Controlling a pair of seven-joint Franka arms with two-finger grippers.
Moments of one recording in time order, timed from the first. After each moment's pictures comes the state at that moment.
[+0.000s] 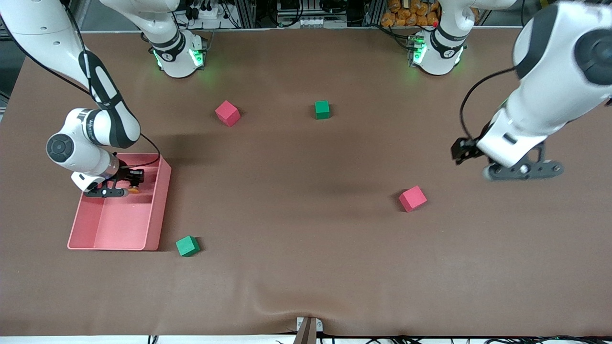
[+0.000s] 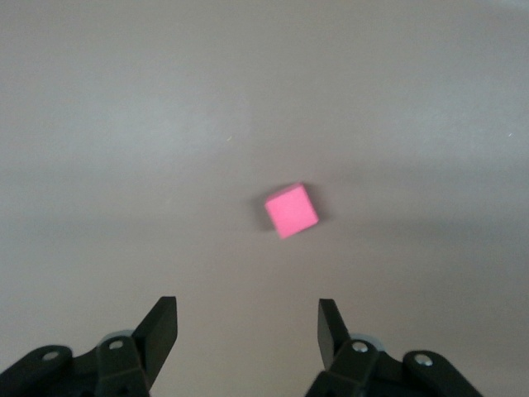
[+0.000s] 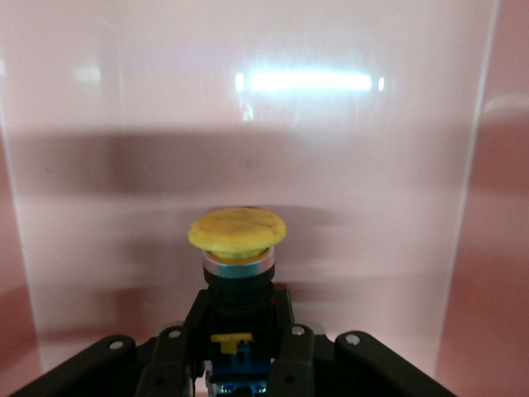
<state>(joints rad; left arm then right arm) -0.23 0.24 -0.06 -1.47 0.06 1.71 -0.31 -0.11 0.39 -0.06 -2.22 -0.04 2.55 -0.15</state>
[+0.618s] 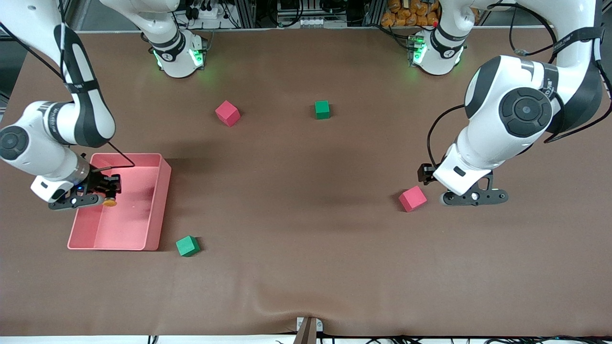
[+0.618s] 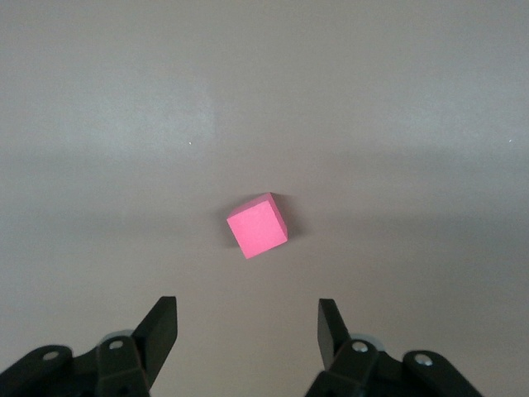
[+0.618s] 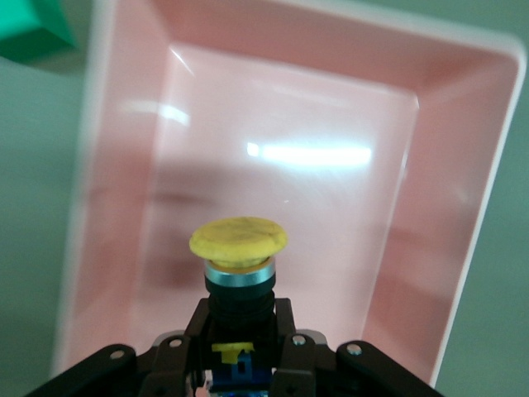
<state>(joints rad) -0.28 0.34 -0.07 -1.47 0.06 1.76 -0.37 -0.10 0.28 0.00 -1.98 -0.04 2.28 -0.29</state>
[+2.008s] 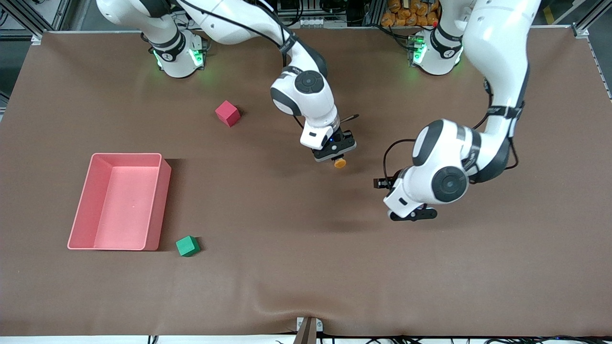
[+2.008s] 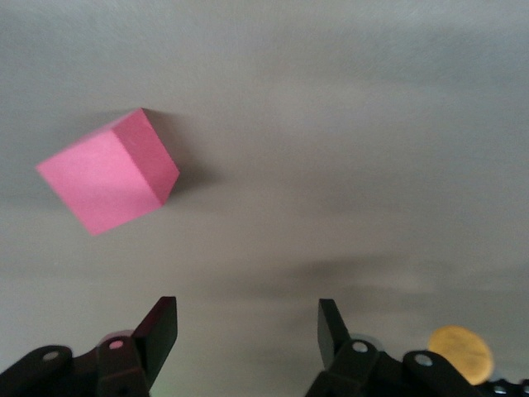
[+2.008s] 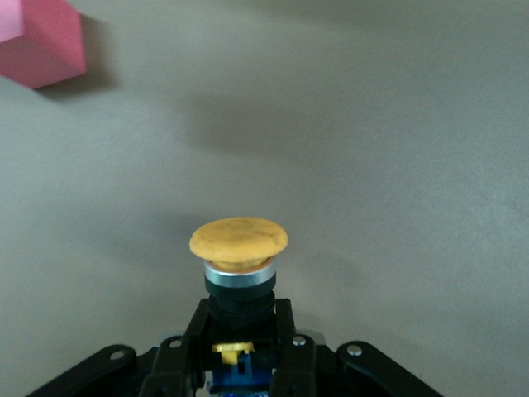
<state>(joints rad) -0.33 0.63 -0.08 -1.47 -0.14 1.80 -0.40 0.83 0.73 0.09 -1.56 -0.04 2.57 0.64</state>
